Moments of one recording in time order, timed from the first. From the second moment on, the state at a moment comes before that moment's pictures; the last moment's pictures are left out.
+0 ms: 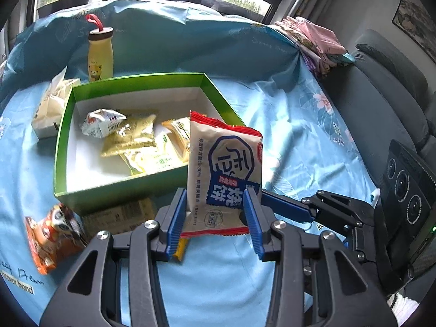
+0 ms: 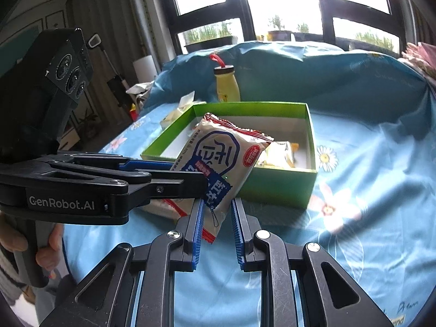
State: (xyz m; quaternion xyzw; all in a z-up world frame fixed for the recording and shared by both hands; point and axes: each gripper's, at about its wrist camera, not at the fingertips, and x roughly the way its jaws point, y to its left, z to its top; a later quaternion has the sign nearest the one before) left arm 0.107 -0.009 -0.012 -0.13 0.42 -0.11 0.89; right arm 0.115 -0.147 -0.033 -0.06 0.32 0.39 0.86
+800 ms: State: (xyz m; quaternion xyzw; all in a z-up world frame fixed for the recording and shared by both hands) left arm 0.168 0.040 -0.016 -0.16 0.42 -0.09 0.89; right arm 0.175 -0.098 -0.032 -0.08 0.31 0.40 0.86
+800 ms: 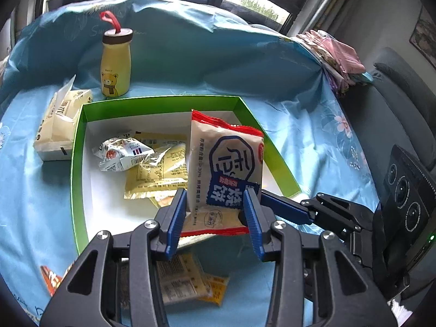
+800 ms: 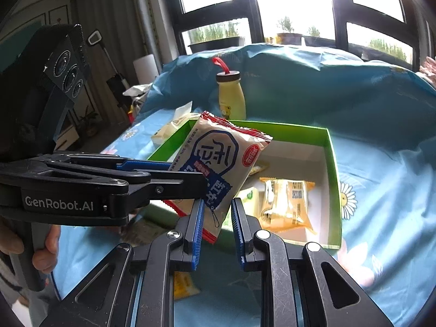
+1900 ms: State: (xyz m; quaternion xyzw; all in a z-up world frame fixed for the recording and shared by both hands) left arm 0.204 0.061 -0.057 -0.19 0.46 -0.03 0.86; right arm 0.215 -0.055 -0.065 -0.12 0.35 0.37 0.85
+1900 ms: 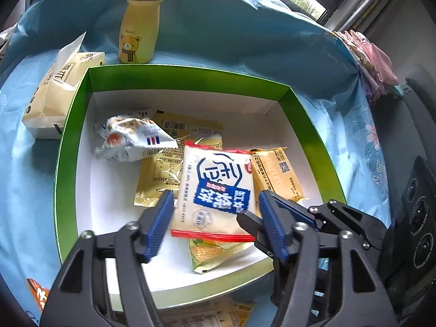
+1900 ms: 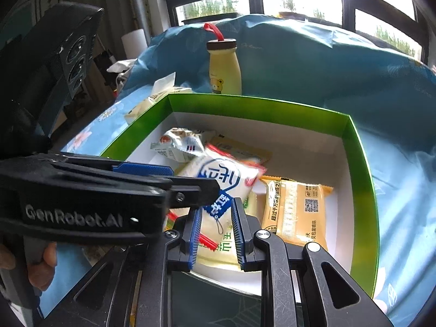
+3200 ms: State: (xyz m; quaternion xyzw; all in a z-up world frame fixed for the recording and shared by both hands) left arm 0.065 0.012 -0.002 -0.09 0.40 0.02 0.91; right arm 0.091 -0.155 -0.021 -0.06 0.32 0.38 0.87
